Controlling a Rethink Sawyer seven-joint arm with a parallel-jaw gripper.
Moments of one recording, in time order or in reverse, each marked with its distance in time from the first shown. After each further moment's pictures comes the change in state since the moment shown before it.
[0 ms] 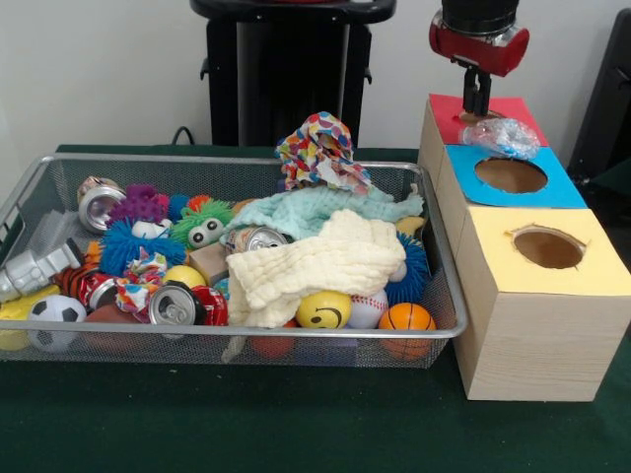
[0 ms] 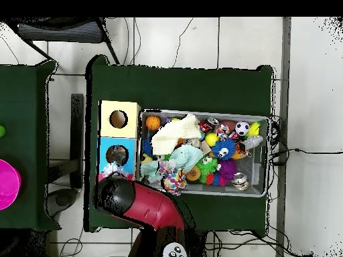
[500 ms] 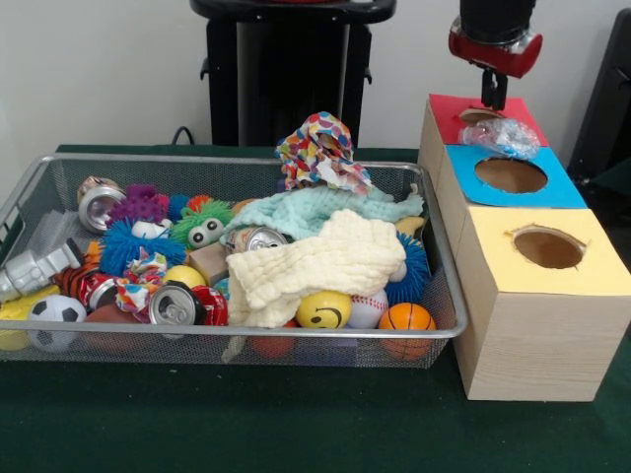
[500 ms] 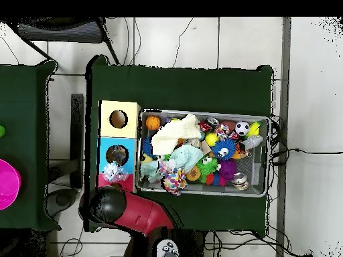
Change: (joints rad) arm -0.026 0.012 0.115 0.101 0.006 -0.025 0.000
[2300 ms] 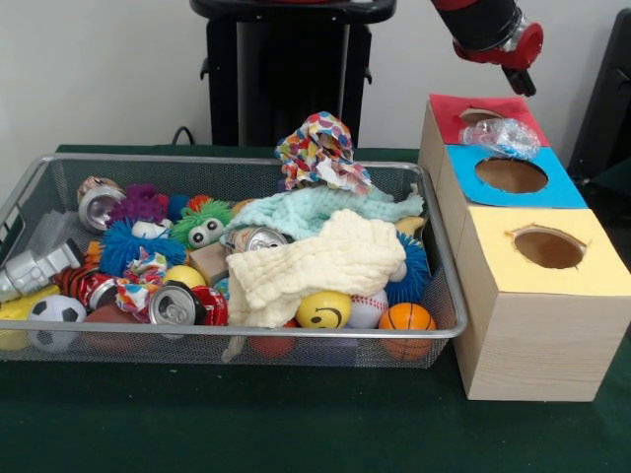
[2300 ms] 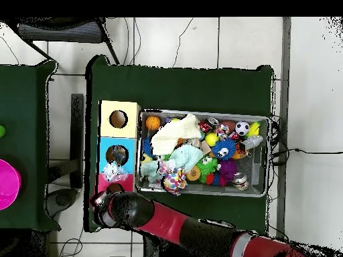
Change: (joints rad) arm -0.599 0.162 0.698 0.316 0.019 -0.341 0.000
